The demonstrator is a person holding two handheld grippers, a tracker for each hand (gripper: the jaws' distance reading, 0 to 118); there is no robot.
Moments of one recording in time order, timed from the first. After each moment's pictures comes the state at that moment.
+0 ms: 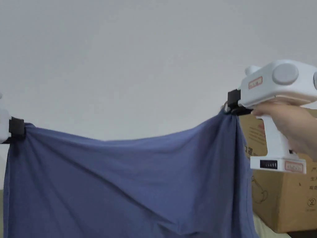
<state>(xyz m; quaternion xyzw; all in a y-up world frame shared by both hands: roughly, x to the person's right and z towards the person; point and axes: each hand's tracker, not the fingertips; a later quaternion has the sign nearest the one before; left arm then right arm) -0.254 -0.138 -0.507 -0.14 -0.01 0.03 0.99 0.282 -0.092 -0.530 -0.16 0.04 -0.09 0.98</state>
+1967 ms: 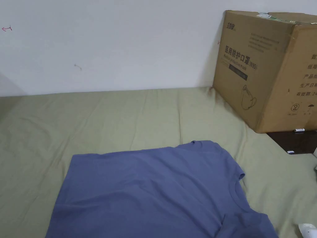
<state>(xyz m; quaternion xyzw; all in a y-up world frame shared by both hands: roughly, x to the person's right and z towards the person) -0.277 -0.535 -0.272 -0.41 -0.12 0.01 0.90 0.337 -0.541 -0.239 -0.43 -0.02 -0.12 0.89</state>
